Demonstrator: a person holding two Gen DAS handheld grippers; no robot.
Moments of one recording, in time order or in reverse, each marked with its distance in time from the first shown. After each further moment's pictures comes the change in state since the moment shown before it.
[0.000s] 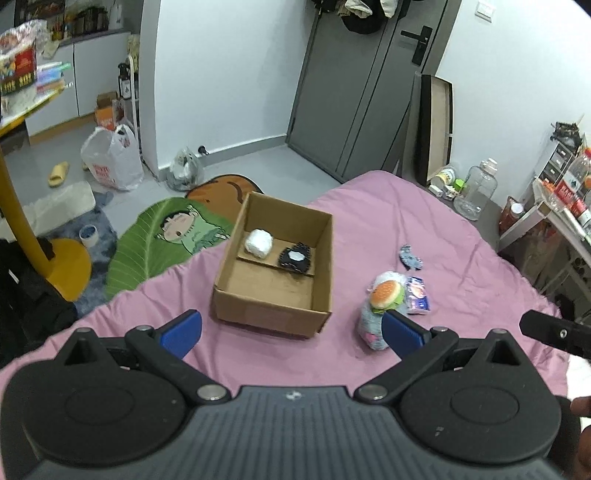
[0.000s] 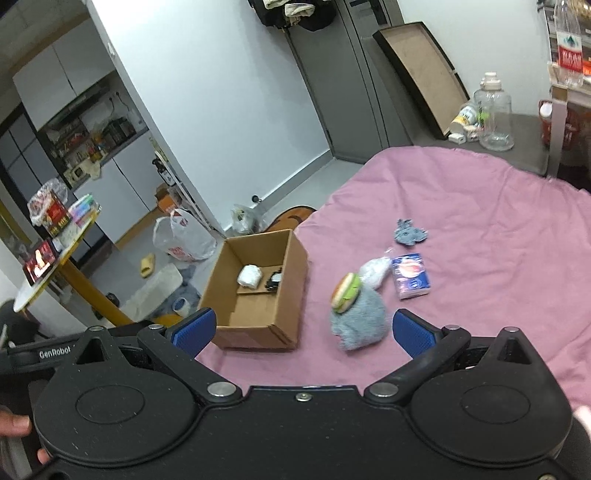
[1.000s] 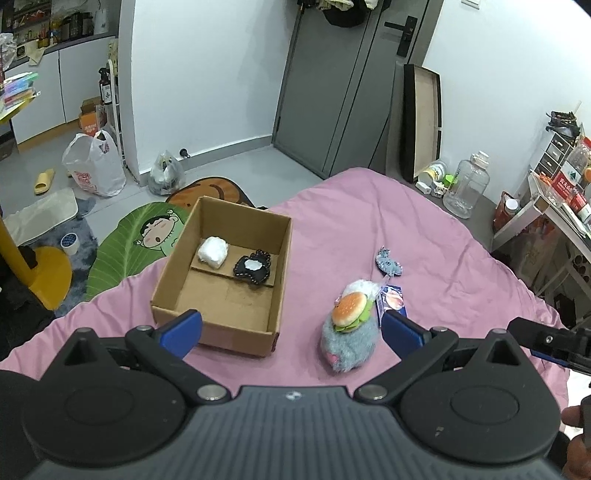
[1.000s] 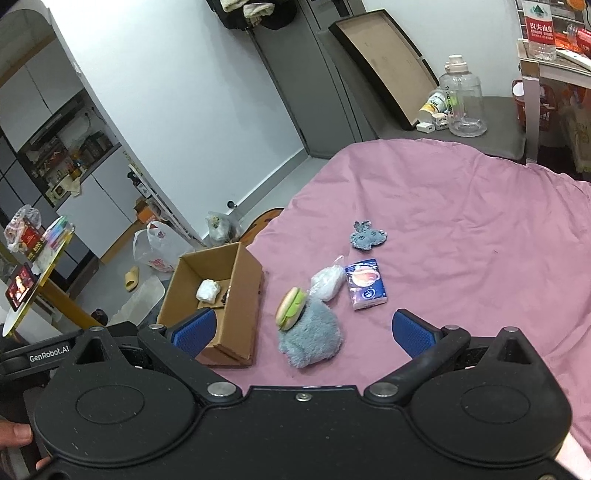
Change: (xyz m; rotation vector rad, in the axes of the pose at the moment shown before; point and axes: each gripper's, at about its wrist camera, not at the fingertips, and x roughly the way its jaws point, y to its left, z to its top) left arm 0.047 -0.066 0.009 0.027 -0.001 -0.001; right arm 0.031 -0.075 0.016 0.092 0.010 -0.018
